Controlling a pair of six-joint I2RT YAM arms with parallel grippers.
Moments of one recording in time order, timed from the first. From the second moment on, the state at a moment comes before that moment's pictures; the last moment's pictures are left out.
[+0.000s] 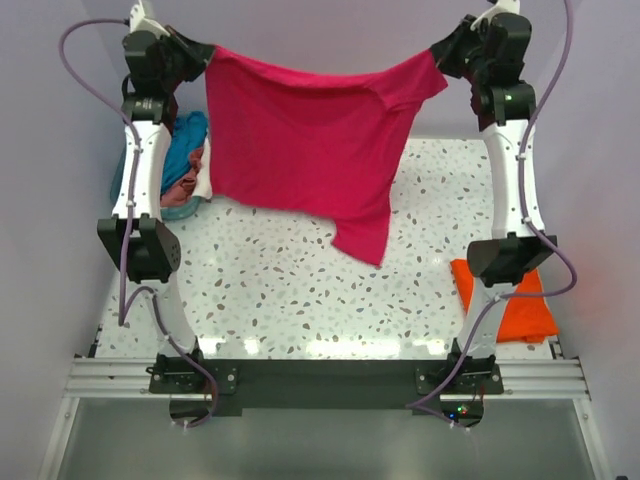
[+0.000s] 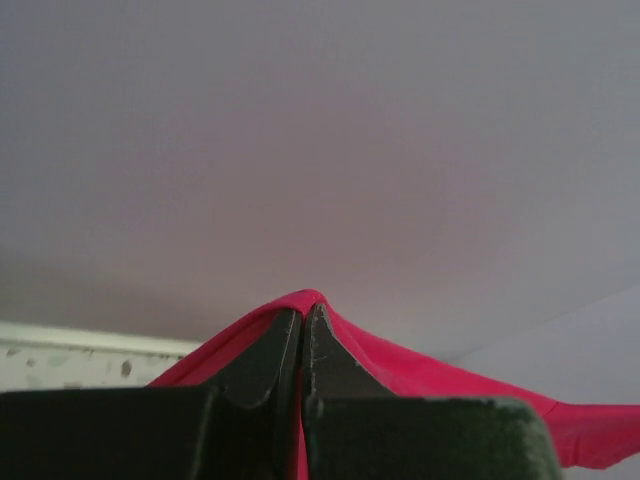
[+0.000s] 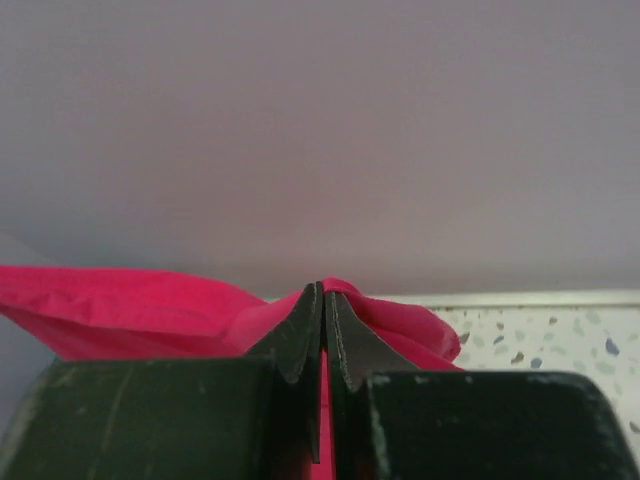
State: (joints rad) left arm 0.04 2.03 2.22 -0.22 0.25 -0.74; right arm 0.08 2.03 2.54 -0.62 -0.13 0.41
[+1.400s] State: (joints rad) left arm 0.08 1.02 0.53 -0.18 0.08 -0.75; right arm 0.05 1.02 0.63 -0.52 -0.12 0.54
